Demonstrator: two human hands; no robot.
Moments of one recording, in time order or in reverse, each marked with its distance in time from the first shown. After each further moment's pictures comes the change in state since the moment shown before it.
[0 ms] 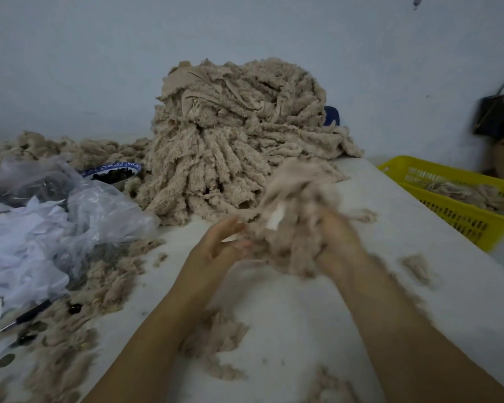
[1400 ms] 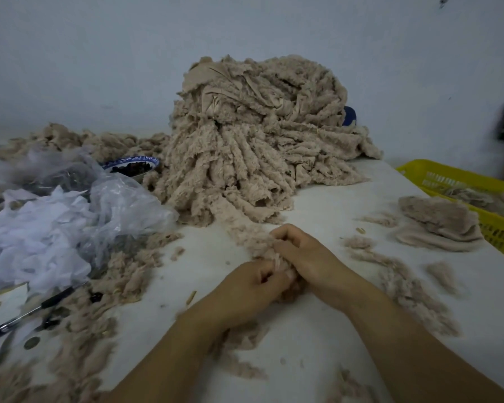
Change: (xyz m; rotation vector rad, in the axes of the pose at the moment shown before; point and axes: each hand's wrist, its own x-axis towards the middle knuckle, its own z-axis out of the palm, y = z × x) left_hand -0.007 0.000 0.016 0.324 -0.306 -0.120; right_hand -0.023 0.039 0.022 -0.646 -0.381 0.074
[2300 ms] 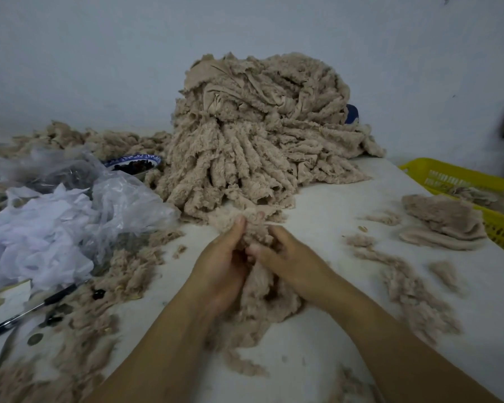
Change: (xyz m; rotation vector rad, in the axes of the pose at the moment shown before) left_hand 0.013 0.006 -0.015 -1.102 0.210 -0.076; right_hand 0.005 0.010 0.014 -0.322 -0.002 -0.170
